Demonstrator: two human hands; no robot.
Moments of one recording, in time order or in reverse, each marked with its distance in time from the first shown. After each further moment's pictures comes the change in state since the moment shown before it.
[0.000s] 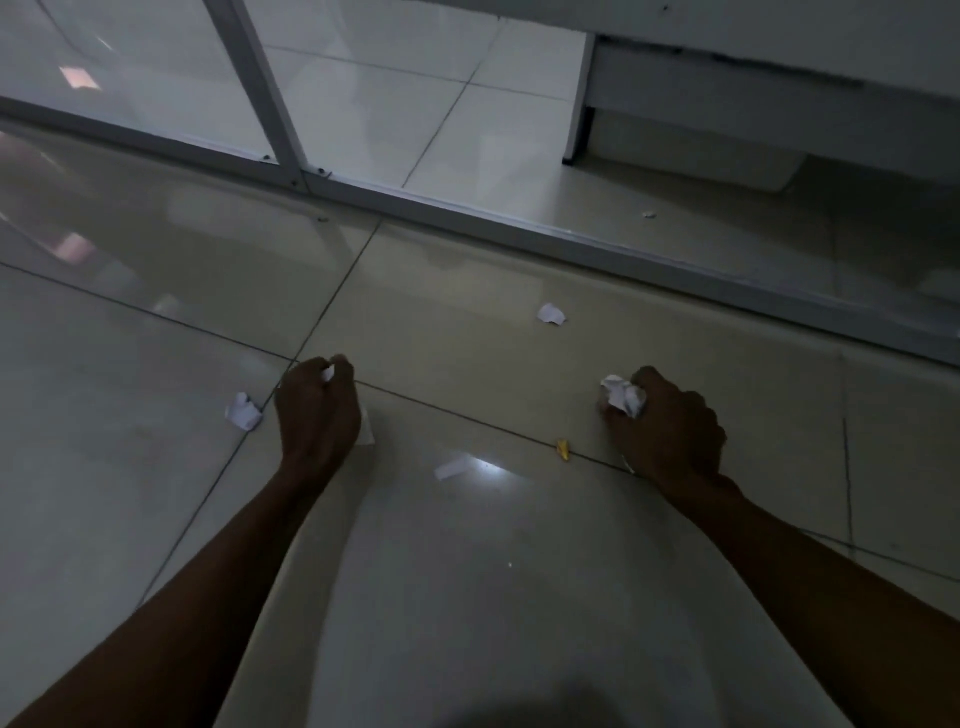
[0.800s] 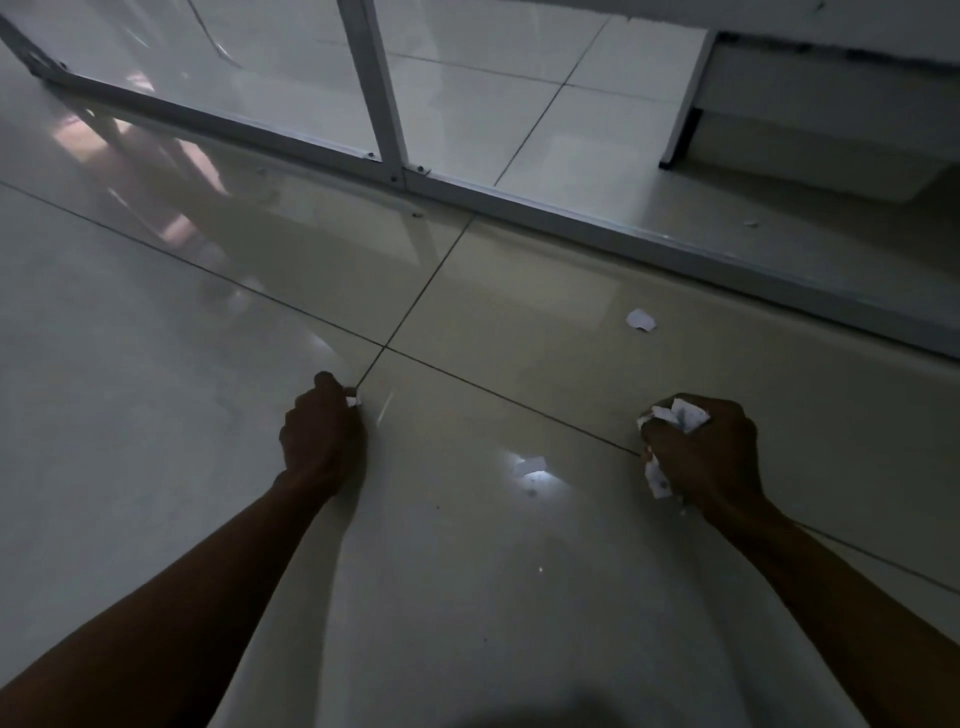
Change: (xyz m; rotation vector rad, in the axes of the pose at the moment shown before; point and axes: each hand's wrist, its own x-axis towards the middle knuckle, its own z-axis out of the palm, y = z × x) left_hand 0.002 -0.063 -0.069 0.592 -0.141 -0.139; right_hand -0.022 -0.039 0.019 0.560 -0.104 -0.110
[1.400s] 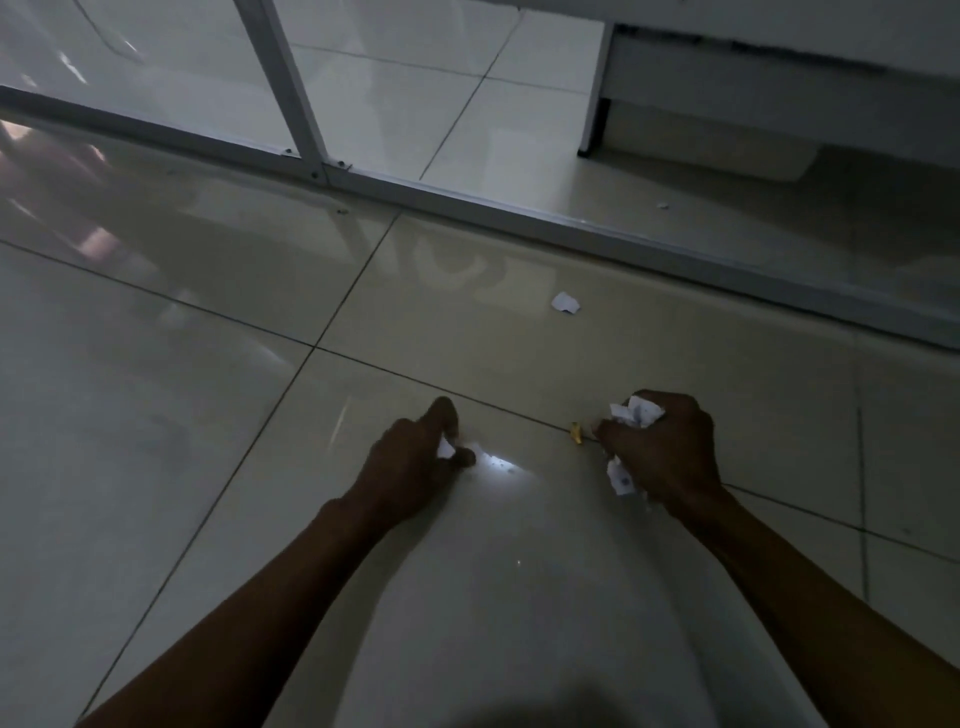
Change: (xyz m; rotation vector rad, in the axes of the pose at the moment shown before) left_hand -0.066 0.092 0.045 -0.217 -0.367 0.585; right_hand -0.022 0.004 -0.033 -0.035 0.014 0.130
